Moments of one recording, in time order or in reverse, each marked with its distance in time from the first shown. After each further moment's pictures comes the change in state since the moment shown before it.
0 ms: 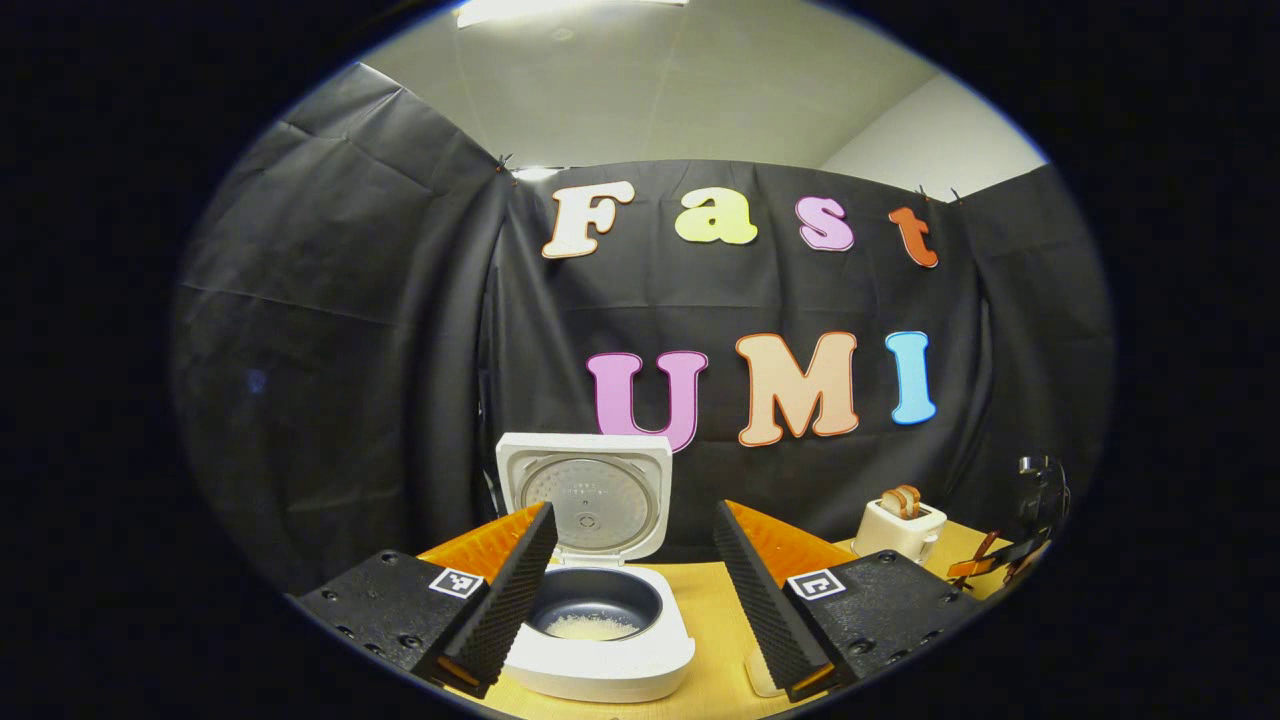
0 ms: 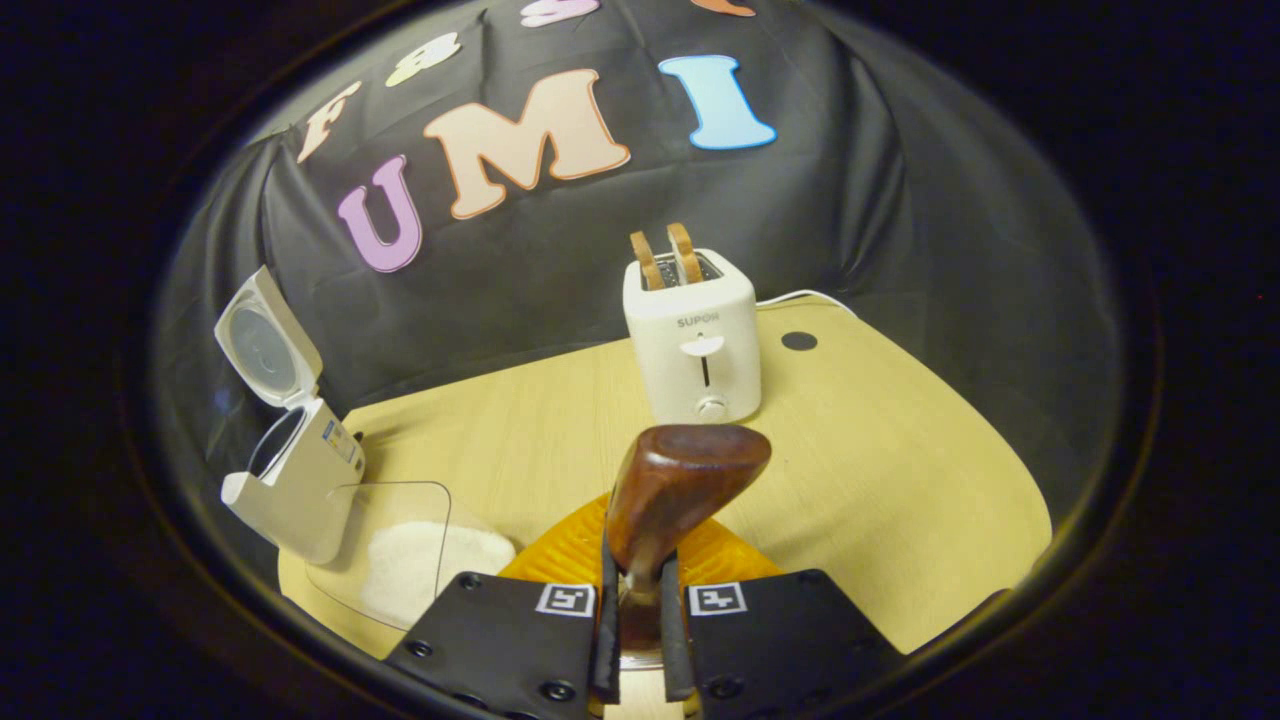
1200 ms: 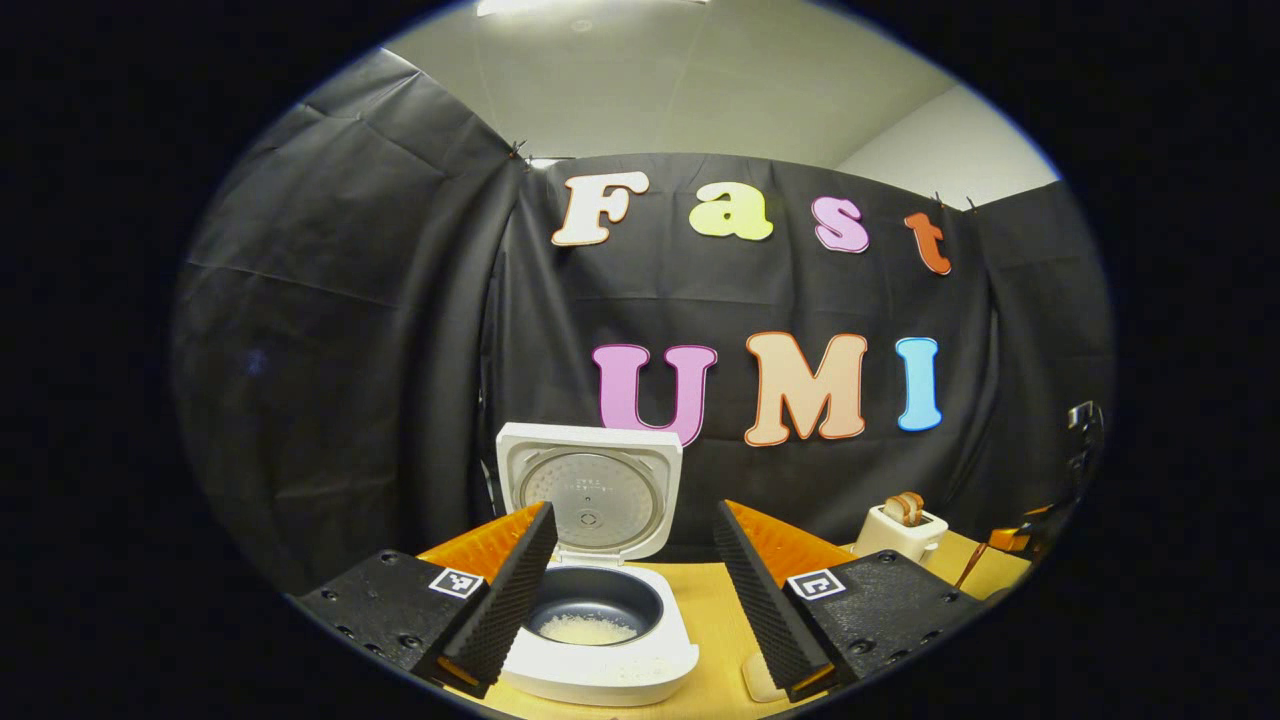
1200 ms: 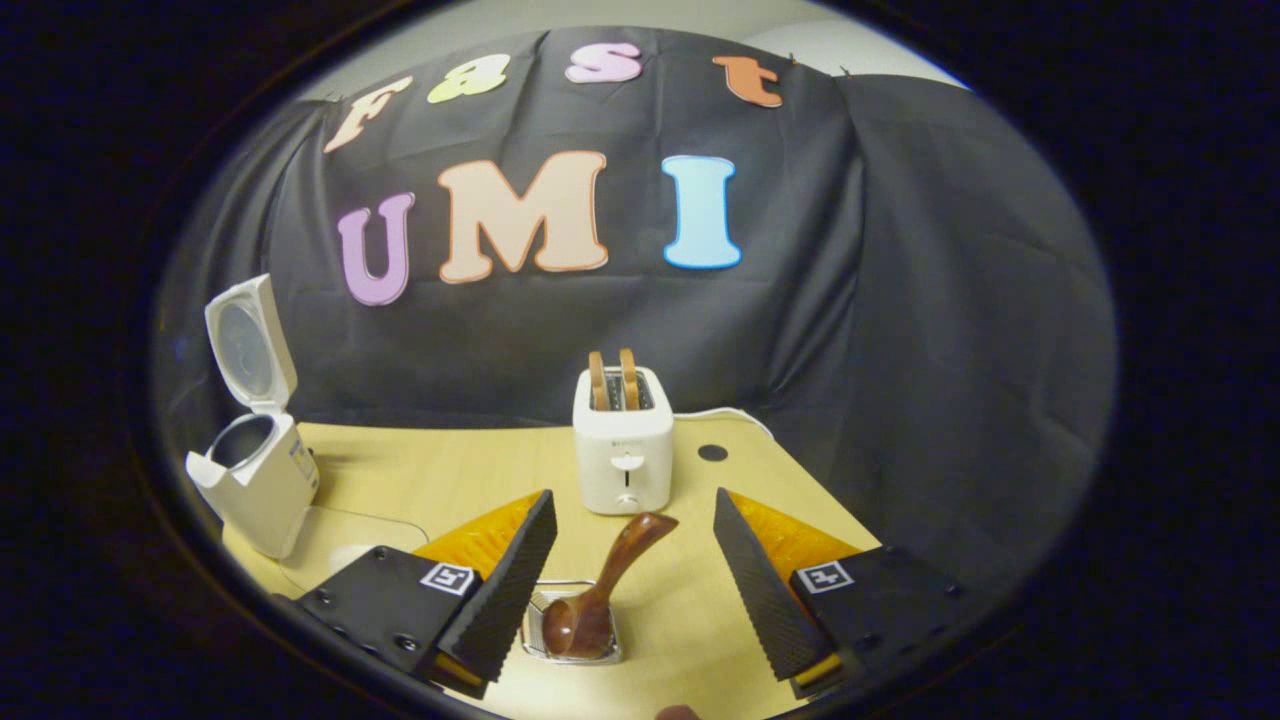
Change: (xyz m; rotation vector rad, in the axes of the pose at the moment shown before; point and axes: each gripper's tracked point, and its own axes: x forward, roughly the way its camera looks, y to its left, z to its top) left arm 0.025 0.018 -0.009 -0.052 0.023 0.007; right arm -0.093 -0.017 0.100 -0.162 -0.283 -0.174
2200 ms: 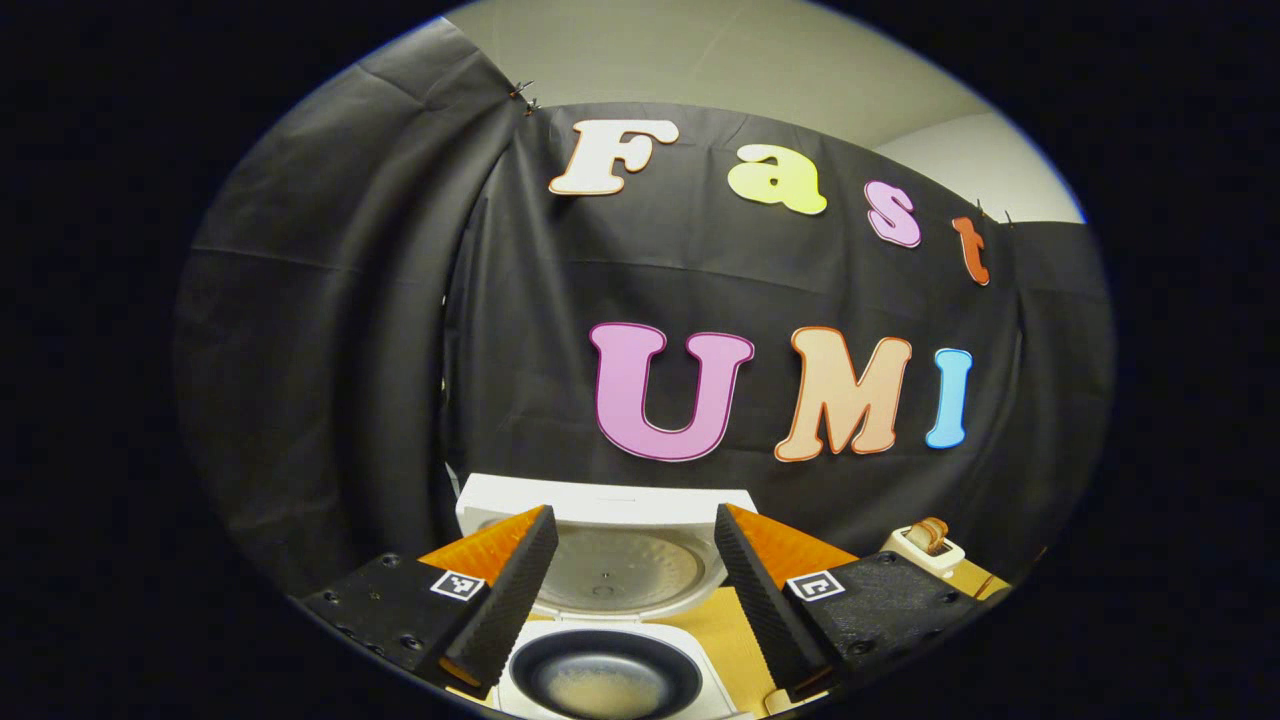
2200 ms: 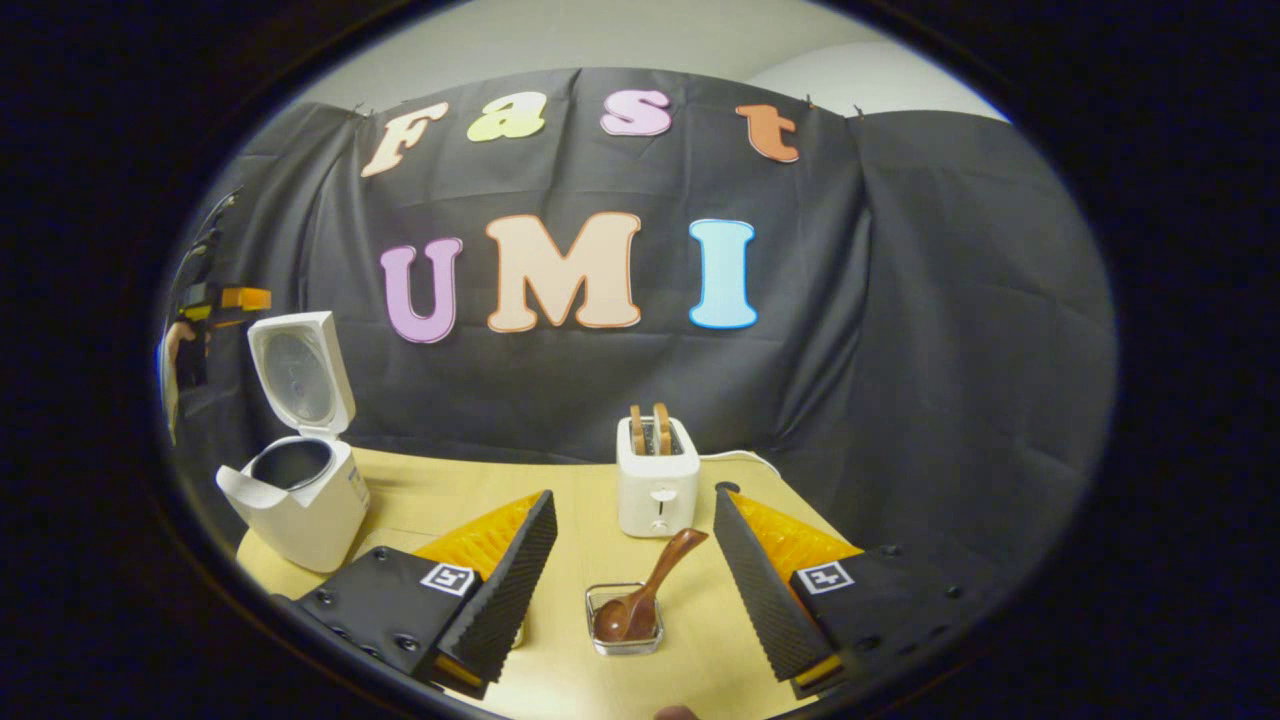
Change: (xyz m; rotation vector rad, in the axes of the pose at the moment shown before) left arm 0.179 0.054 0.022 -0.061 0.098 -0.082; right arm -0.091 0.036 0.041 -0.038 -0.085 0.008
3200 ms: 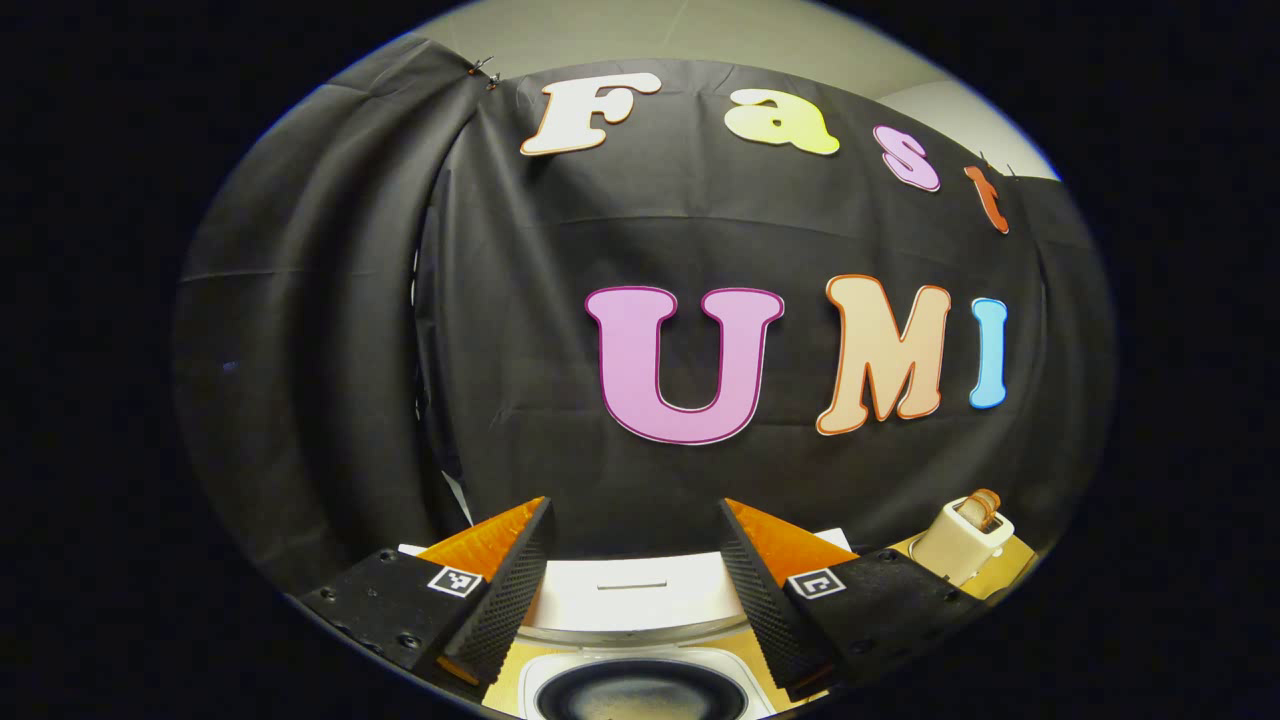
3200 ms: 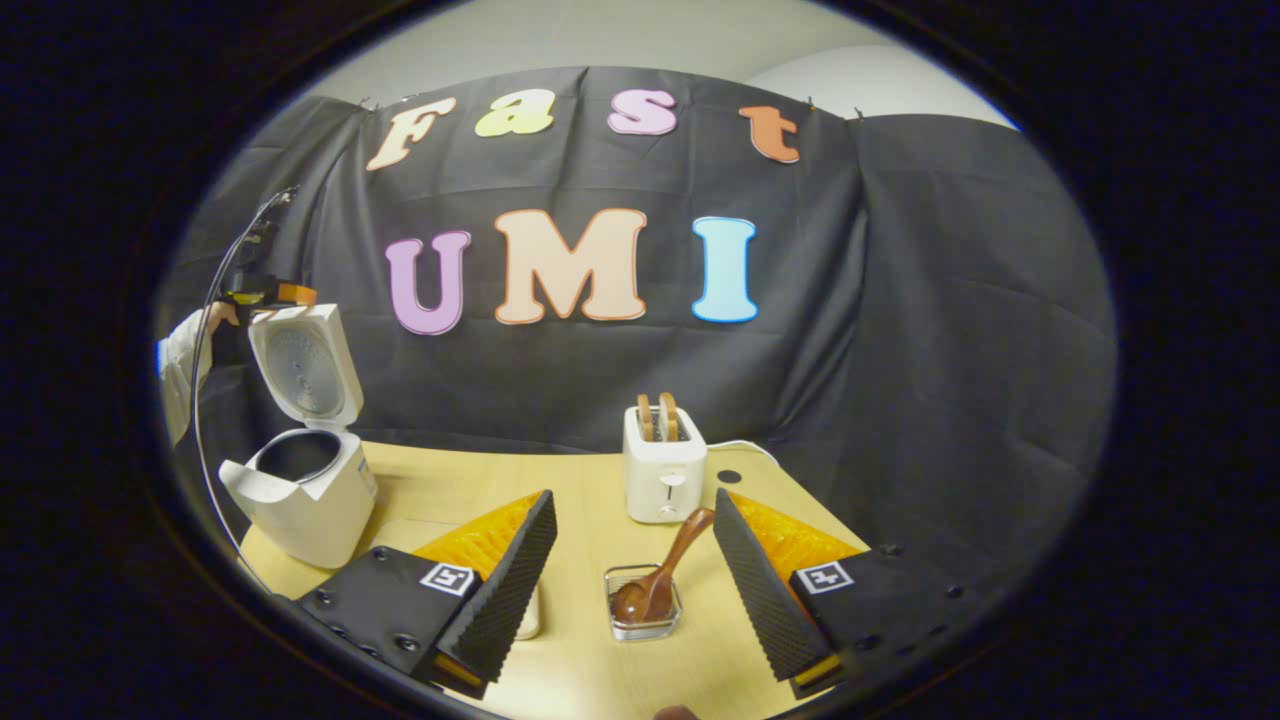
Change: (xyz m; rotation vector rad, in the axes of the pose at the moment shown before) left arm 0.069 0.015 -0.029 0.079 0.110 0.043; right arm -0.013 0.031 -0.004 0.002 0.001 0.020
